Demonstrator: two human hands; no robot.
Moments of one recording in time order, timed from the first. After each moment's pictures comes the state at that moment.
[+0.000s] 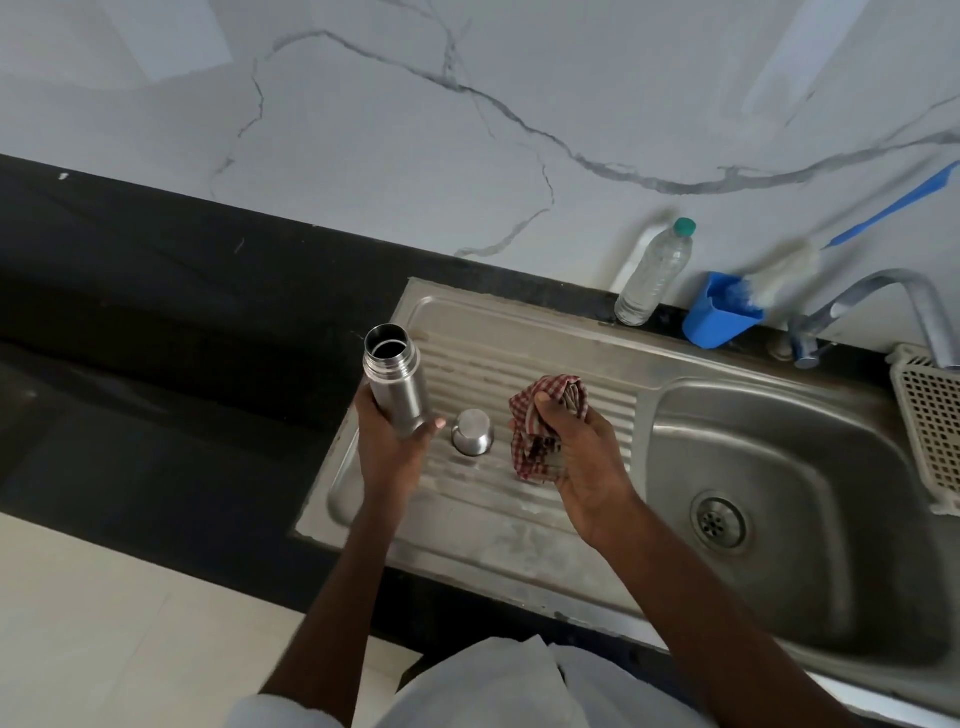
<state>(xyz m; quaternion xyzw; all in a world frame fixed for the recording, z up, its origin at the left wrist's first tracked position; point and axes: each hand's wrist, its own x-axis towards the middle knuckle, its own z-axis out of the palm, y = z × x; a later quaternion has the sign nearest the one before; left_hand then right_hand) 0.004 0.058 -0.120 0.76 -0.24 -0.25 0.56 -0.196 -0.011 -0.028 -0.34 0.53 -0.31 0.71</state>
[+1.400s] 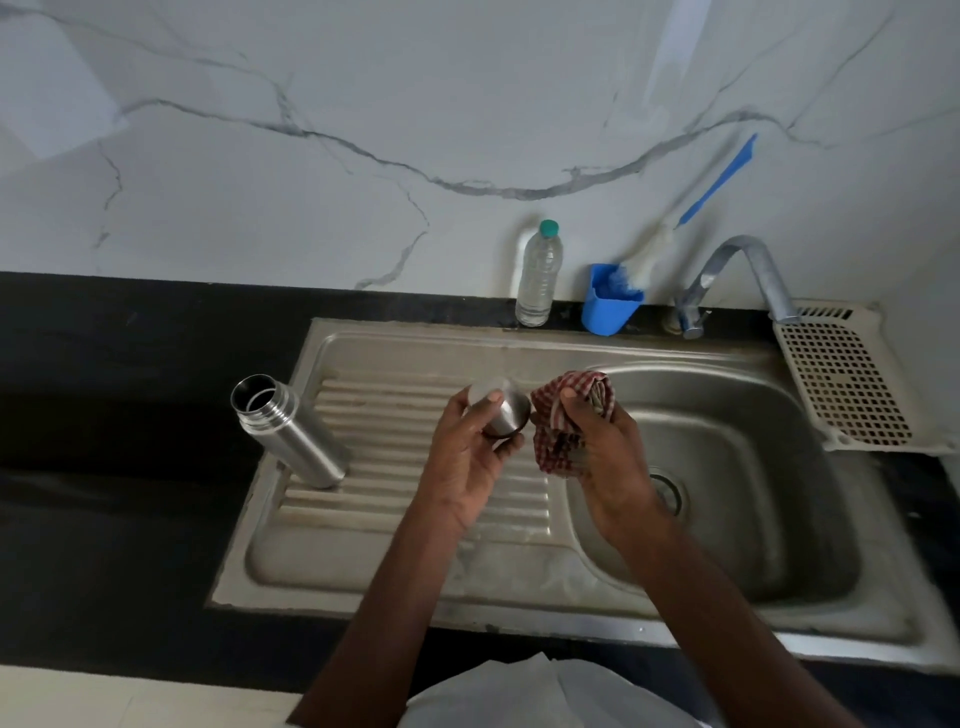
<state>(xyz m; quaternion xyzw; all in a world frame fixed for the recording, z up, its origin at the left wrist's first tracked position) -0.166 -0.023 -0.046 0.39 -0.07 -0.66 0.64 -0.317 -0.046 -0.016 -0.32 0.54 -0.44 0.64</state>
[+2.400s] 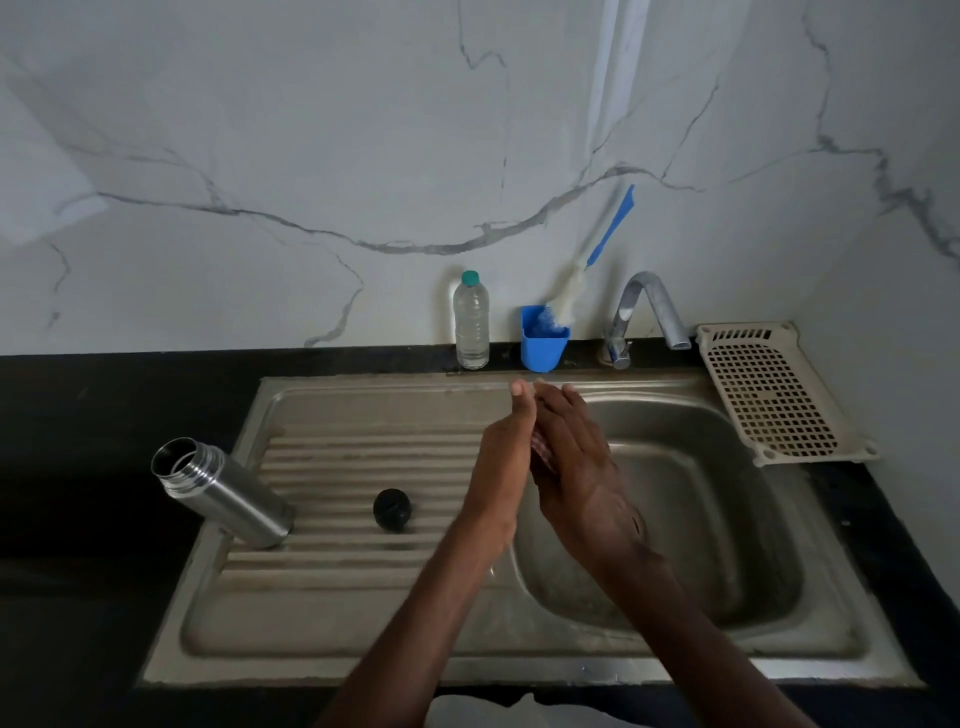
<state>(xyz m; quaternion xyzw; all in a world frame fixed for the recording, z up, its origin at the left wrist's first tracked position) -0.289 -0.047 0.018 0.57 -0.38 -0.56 0.47 -0.402 -0.056 -0.027 -0.81 0.45 -0.35 0.15</state>
